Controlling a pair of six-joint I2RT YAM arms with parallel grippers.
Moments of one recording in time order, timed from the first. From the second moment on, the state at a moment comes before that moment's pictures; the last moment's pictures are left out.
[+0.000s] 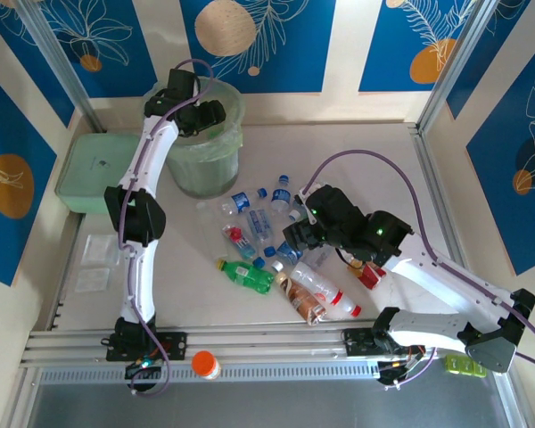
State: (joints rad) left arm -0.21 2.31 2.49 -0.98 0.14 -0.52; right arm 0.88 1.10 1.16 -0.91 0.22 0.28
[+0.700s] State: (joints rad) left arm -0.21 2.15 2.49 -1.04 0.15 -0.48; right arm 0.89 1.09 1.19 -0.92 0.21 0.28
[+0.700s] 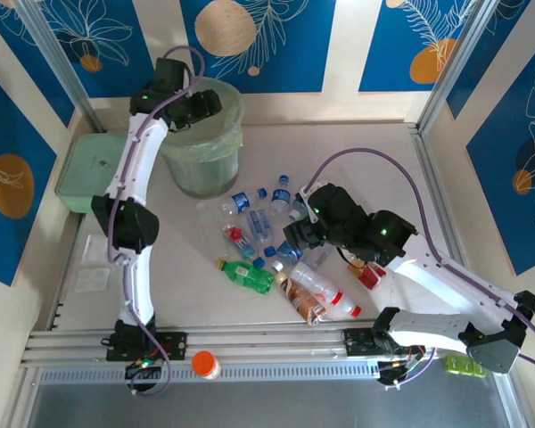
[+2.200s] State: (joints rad) left arm -0.29 0.78 1.19 -0.97 0.08 -0.53; right arm 1.13 1.88 1.43 -1.05 0.03 0.13
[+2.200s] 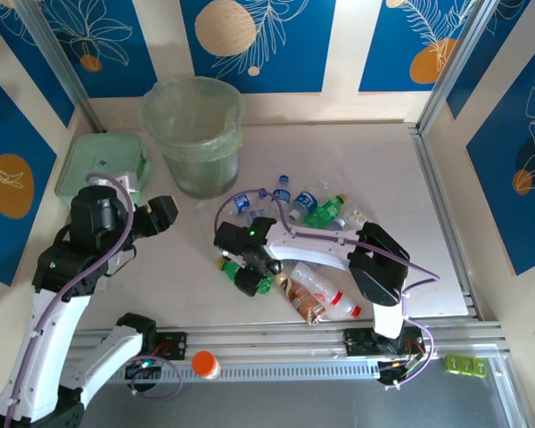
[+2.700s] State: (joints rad) left arm -0.29 0.79 1.13 -0.96 0.08 -0.55; right arm 1.13 1.95 1.43 -1.06 0.03 0.10
